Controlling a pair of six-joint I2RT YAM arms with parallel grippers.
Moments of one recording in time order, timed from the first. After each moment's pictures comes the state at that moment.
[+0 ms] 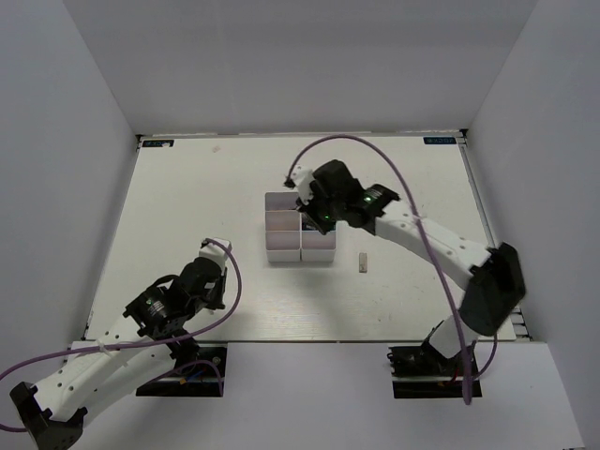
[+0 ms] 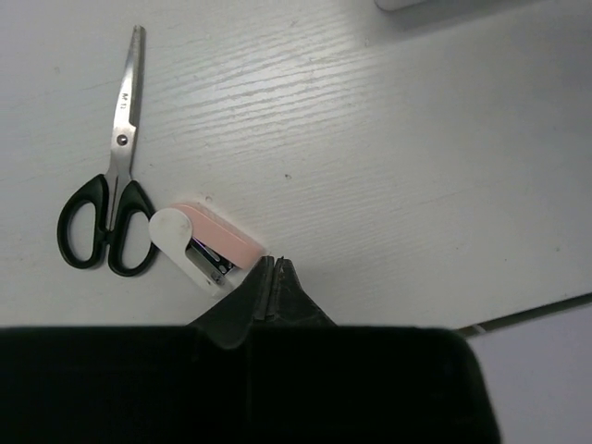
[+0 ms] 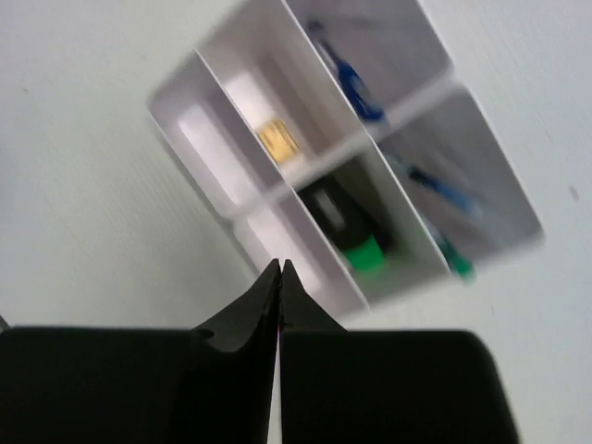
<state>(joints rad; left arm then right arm) -0.78 0.56 0.56 -0.84 -0.32 -0.38 0.82 1.60 1.40 -0.59 -0.11 -0.21</state>
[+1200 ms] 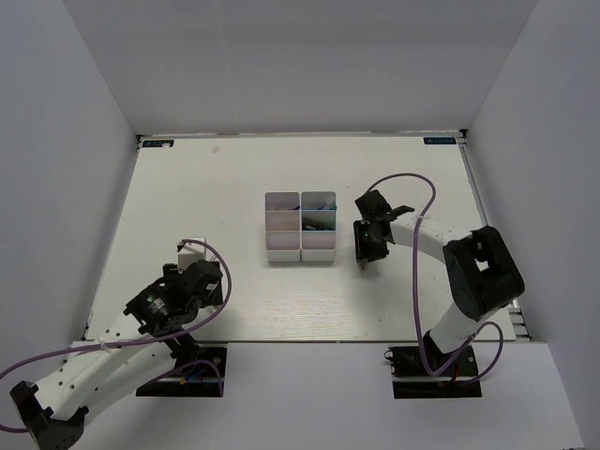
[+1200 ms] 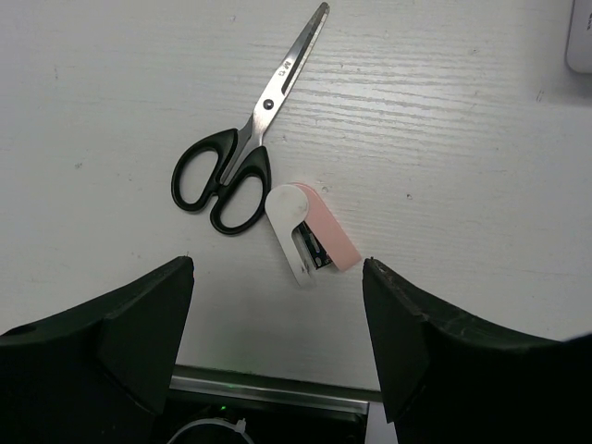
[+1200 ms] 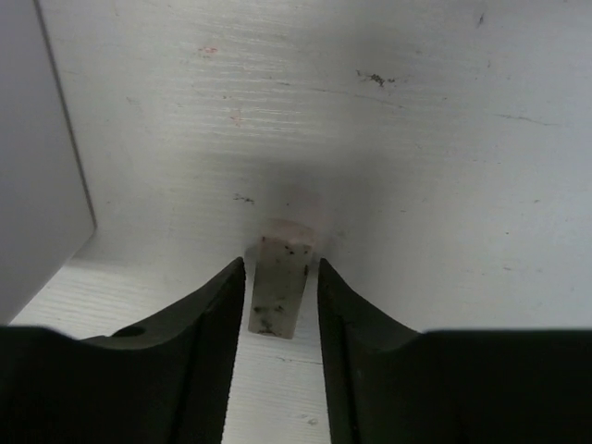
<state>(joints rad) -0.77 0.59 0.58 -1.01 -0.61 -0.63 0.50 1.64 0.95 -0.52 0.02 0.39</state>
